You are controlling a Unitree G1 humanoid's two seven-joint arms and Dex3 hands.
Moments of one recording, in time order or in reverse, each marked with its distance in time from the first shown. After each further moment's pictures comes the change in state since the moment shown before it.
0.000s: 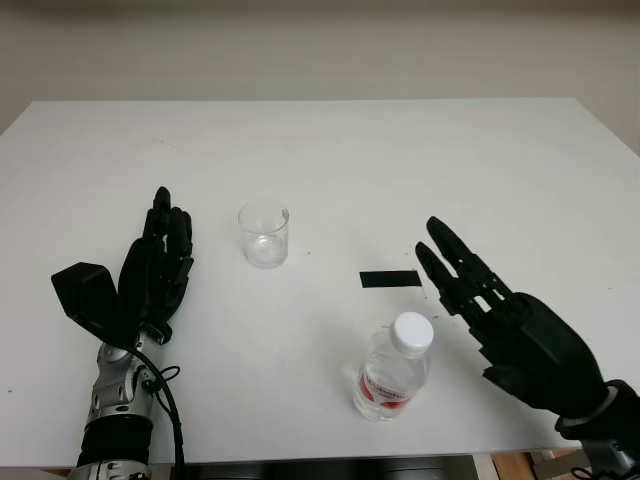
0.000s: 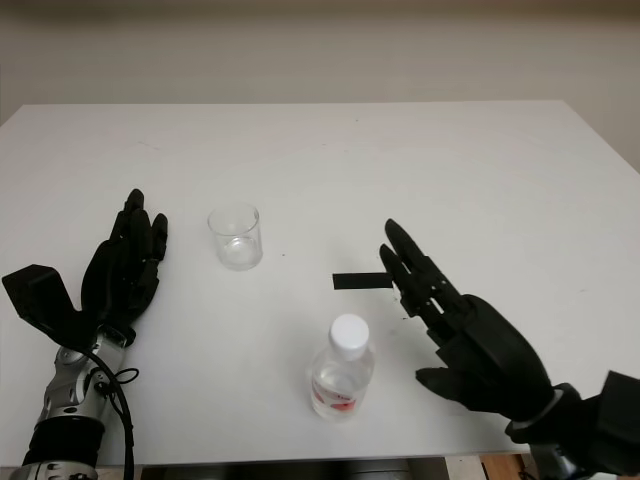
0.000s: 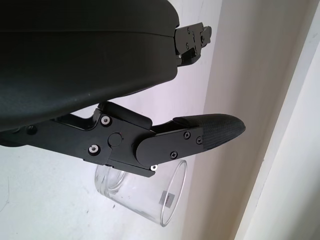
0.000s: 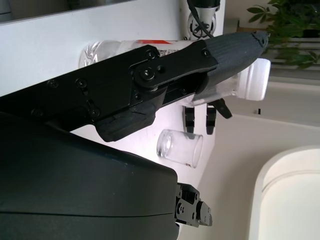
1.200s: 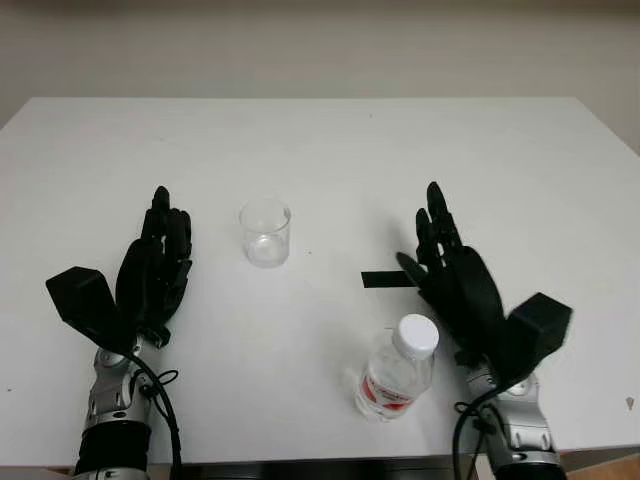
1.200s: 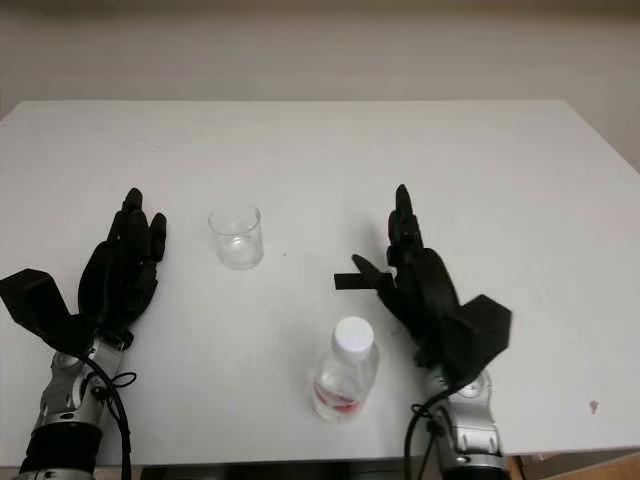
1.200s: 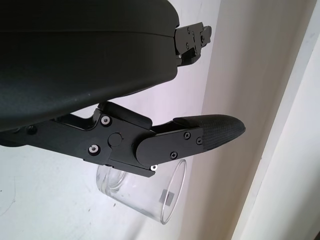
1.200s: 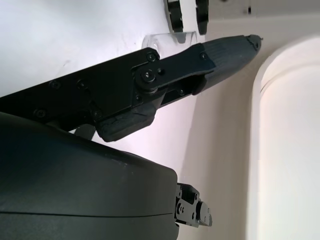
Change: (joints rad) left arm 0.027 -0.002 0.004 -0.045 -0.004 0.010 -0.007; right arm -0.309 0.194 0.004 0.347 -0.160 -0.093 -0.359
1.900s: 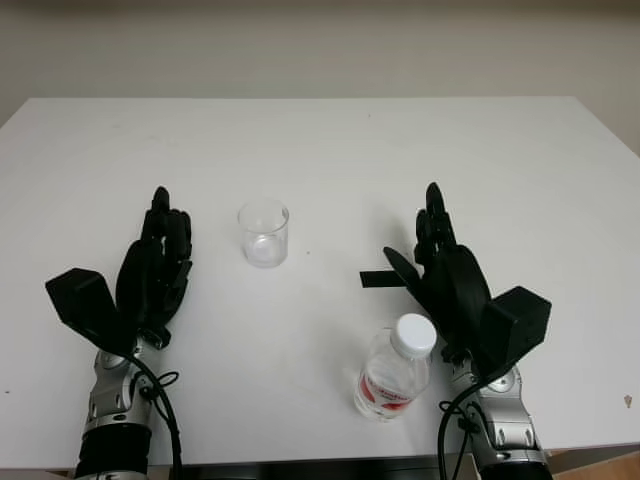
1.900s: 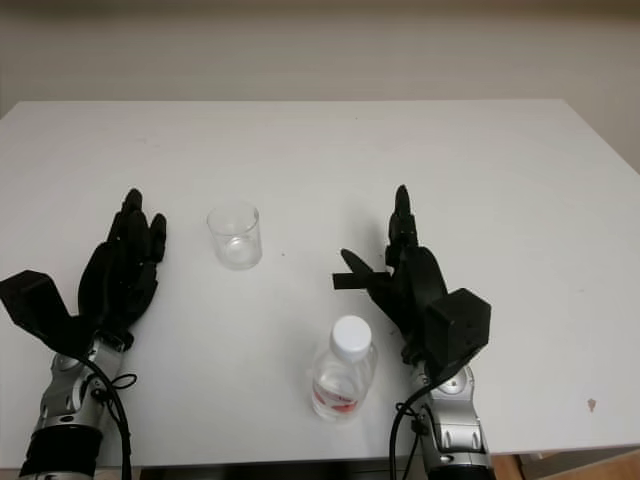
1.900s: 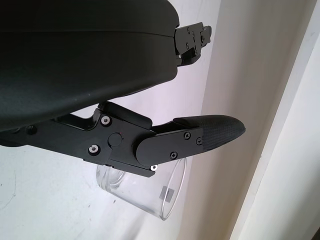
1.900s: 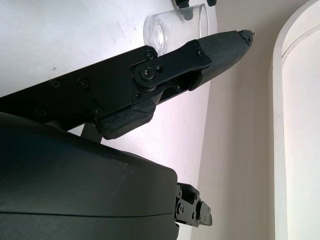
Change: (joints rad) left arm 0.015 -0.007 0.000 -0.023 -0.003 0.006 0.002; right arm -0.033 0.139 0.085 0.003 -0.168 0.098 -0.277
